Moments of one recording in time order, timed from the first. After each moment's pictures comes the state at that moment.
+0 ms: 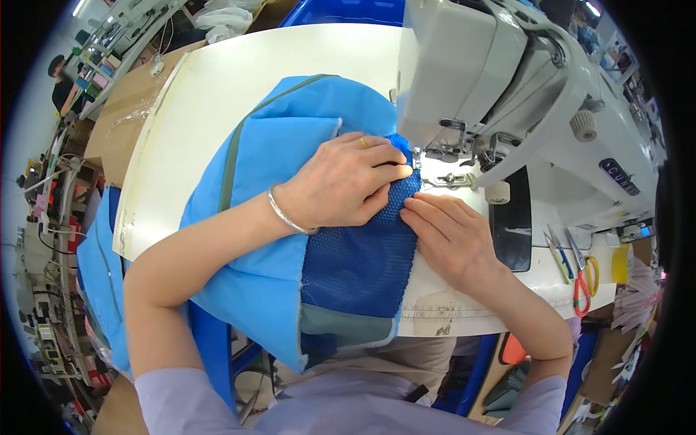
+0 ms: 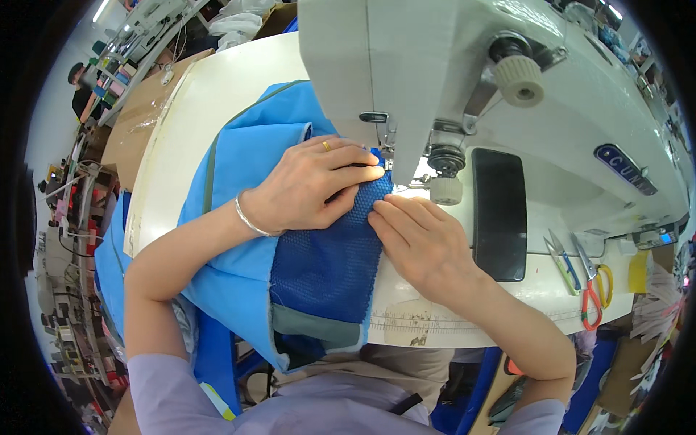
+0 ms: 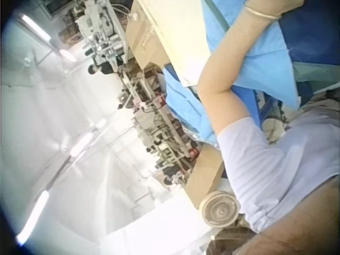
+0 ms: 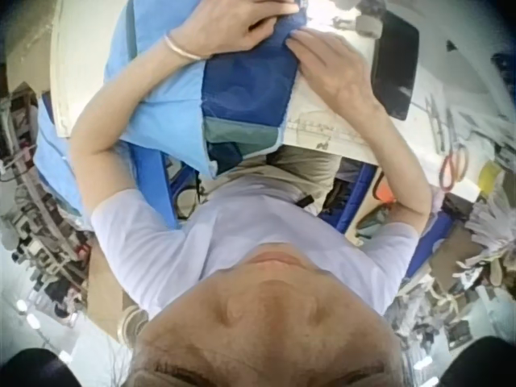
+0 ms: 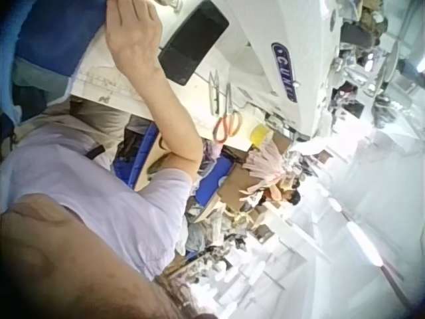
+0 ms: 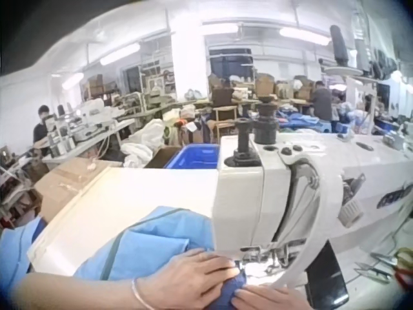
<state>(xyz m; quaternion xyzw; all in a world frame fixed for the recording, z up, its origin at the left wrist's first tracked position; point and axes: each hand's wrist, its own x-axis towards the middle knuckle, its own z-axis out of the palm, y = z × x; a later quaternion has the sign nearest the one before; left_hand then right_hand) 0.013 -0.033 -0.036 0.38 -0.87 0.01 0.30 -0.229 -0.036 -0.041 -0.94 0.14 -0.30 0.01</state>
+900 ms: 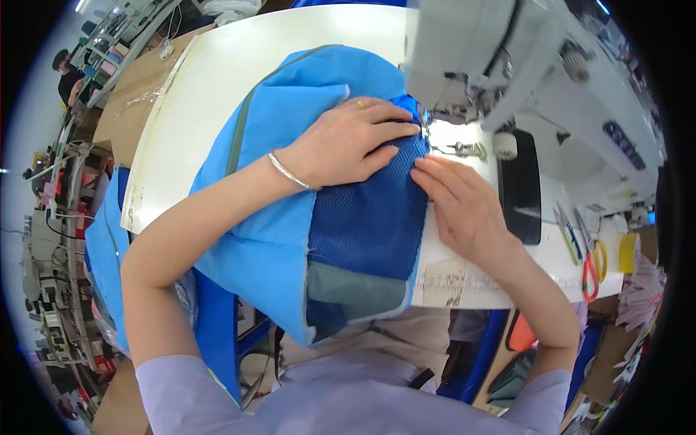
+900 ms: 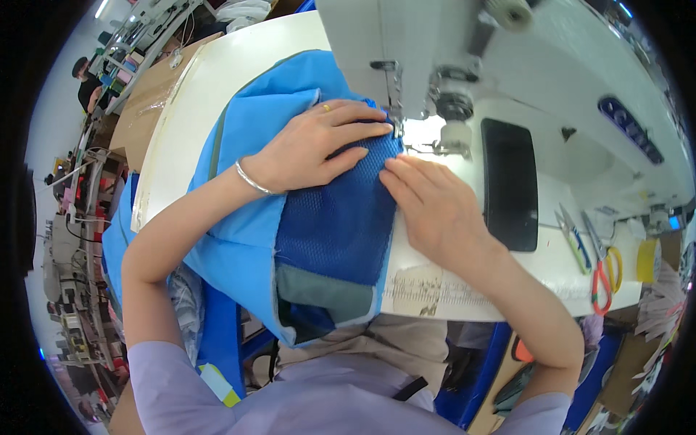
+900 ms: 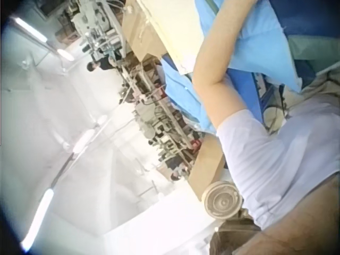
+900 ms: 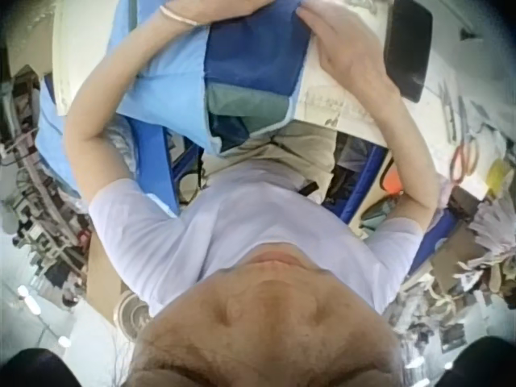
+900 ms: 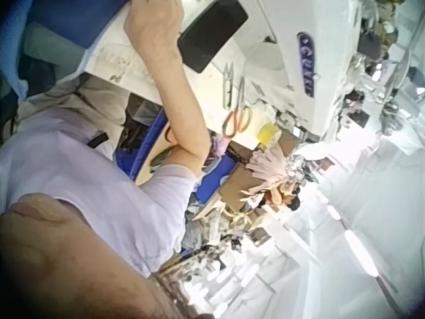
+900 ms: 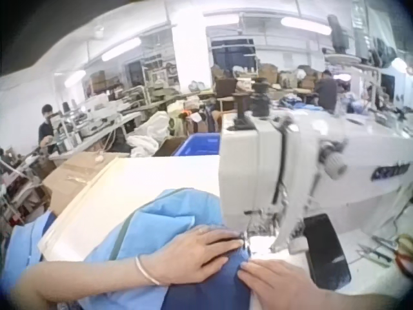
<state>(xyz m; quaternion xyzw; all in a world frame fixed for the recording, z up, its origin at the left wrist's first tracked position) 0.023 -0.031 -0.031 0.41 -0.88 -0.07 0.24 -0.232 -0.028 -0.042 -0.94 0.19 -0.28 0.00</state>
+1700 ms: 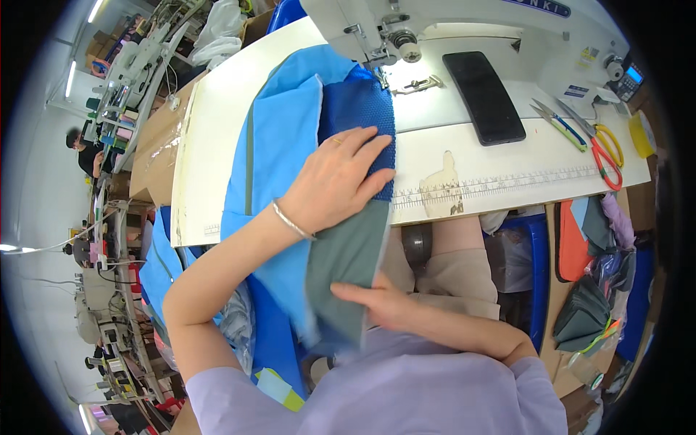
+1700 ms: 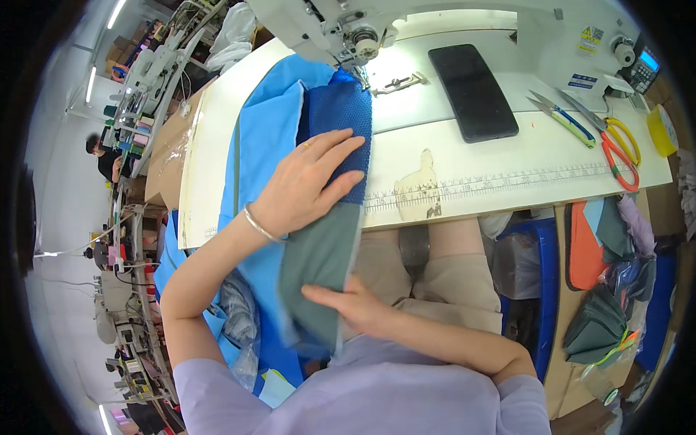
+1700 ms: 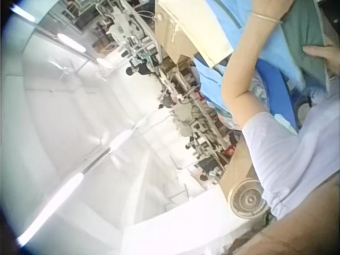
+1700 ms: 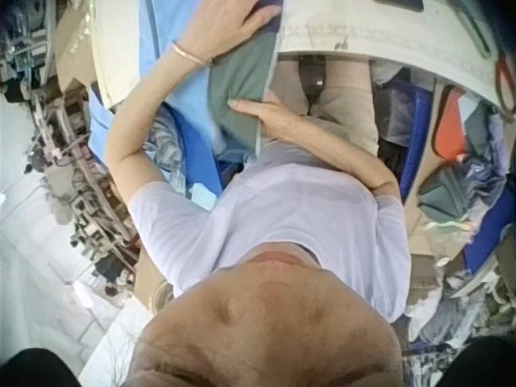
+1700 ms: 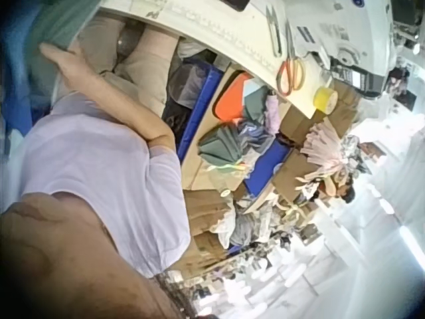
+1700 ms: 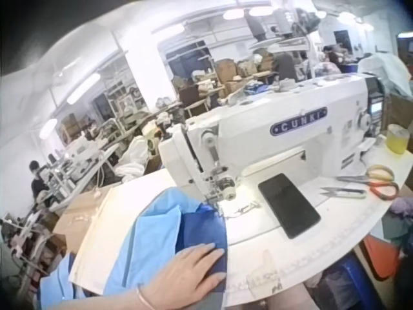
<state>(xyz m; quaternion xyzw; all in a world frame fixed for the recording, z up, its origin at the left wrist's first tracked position) -0.020 0.076 -0.003 0.45 -0.88 -0.03 0.16 -0.164 0.206 -0.087 -0.19 0.17 -0.27 0.93</state>
